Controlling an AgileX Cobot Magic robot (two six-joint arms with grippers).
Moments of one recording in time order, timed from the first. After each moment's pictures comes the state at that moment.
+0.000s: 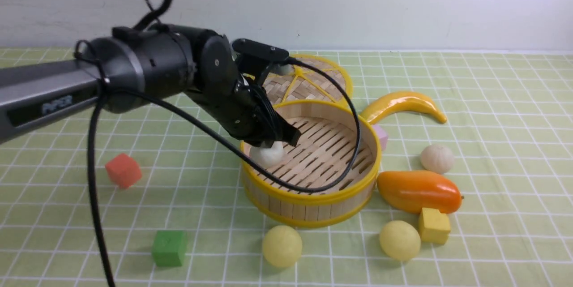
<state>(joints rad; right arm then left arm) -0.05 -0.01 0.02 0.14 0.40 0.03 -0.48 1.96 -1.53 -0.09 0.60 0.13</state>
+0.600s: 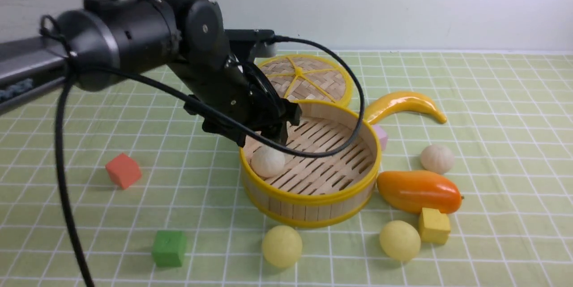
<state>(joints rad) -0.05 -0.01 0.02 0.14 0.40 0.03 -0.52 1.79 -1.55 -0.12 0.92 -0.16</state>
